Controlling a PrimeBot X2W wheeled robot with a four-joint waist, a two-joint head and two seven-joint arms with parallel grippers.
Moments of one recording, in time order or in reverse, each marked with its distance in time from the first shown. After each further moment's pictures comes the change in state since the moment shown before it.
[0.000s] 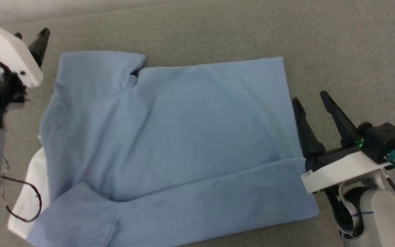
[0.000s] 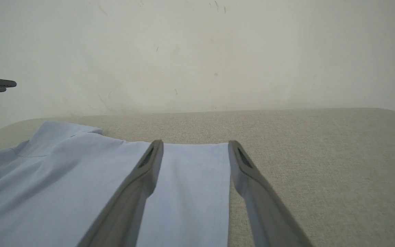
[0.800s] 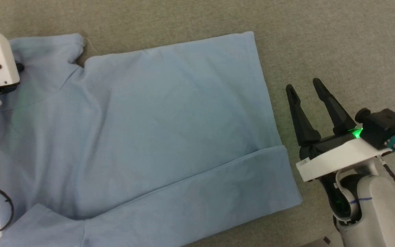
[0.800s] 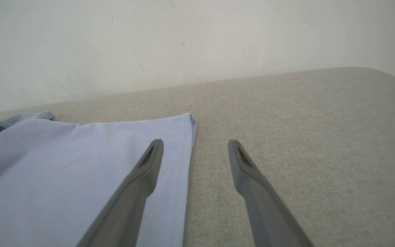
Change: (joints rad) left arm -0.132 0.113 -0.108 0.101 -0.043 0.030 0.537; right arm -0.075 0.007 0.031 0.047 0.075 0.000 -0.019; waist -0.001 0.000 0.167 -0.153
